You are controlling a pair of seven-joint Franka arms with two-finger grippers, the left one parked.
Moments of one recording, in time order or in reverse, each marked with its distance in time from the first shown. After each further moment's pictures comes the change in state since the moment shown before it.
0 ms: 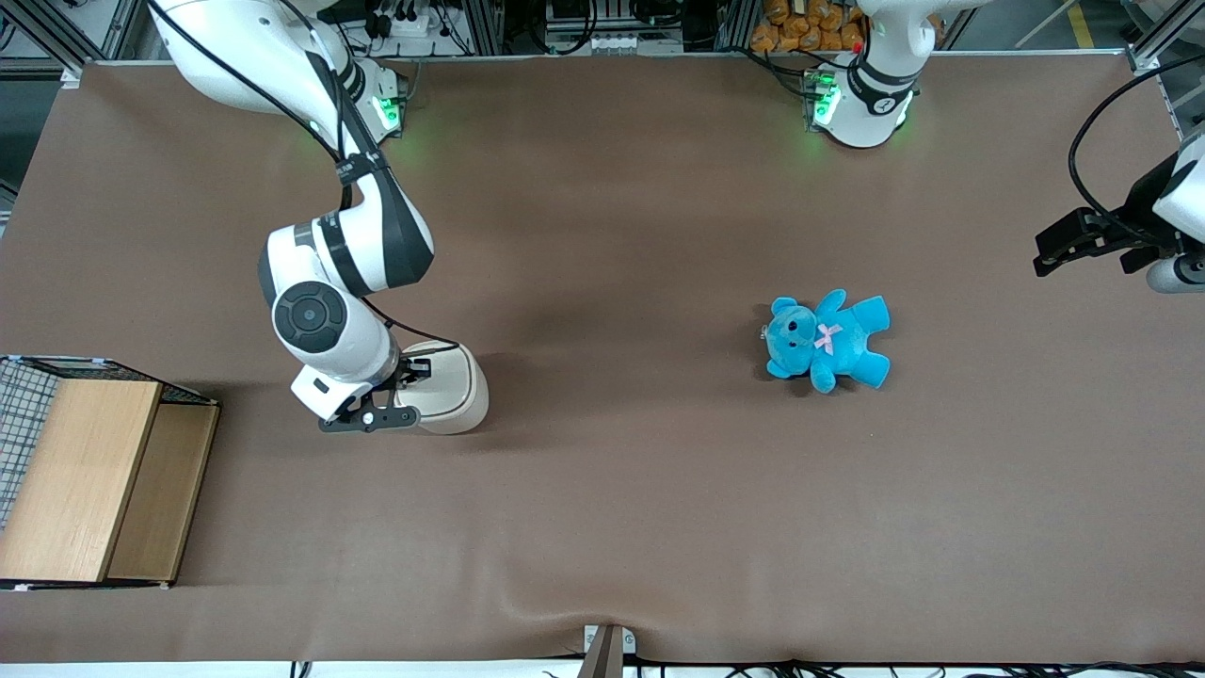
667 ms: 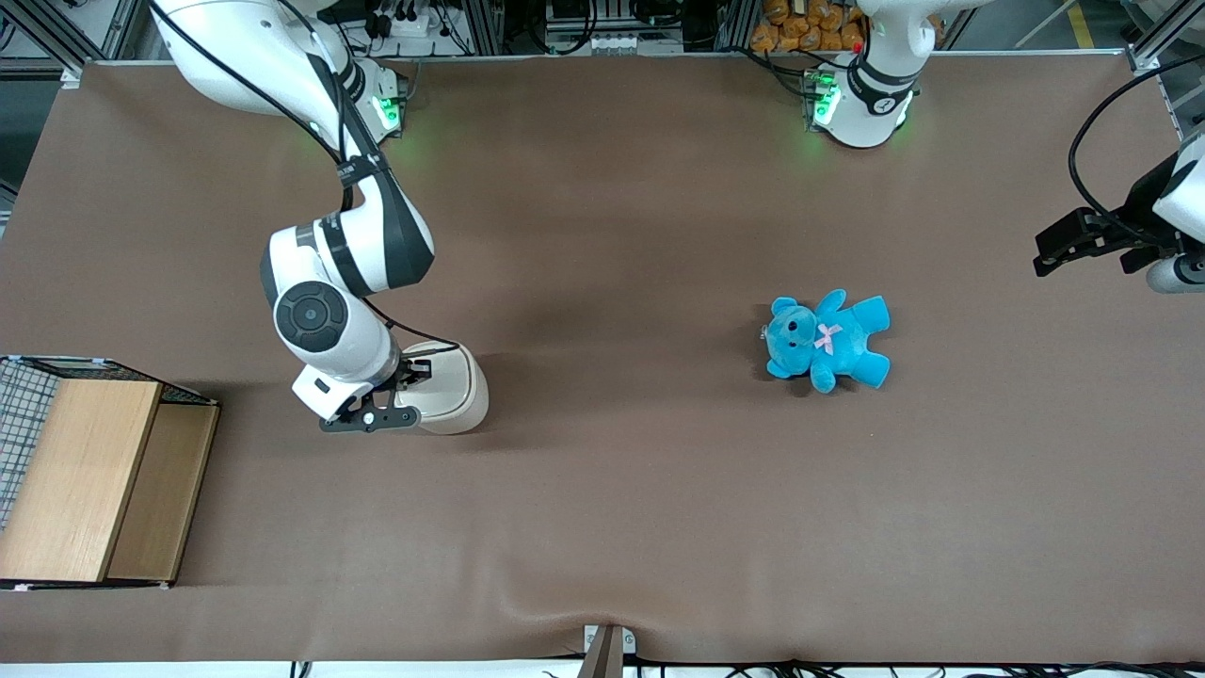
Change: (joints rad) arm 0.000 0.000 -0.001 -0.015 0.000 0.025 0.000
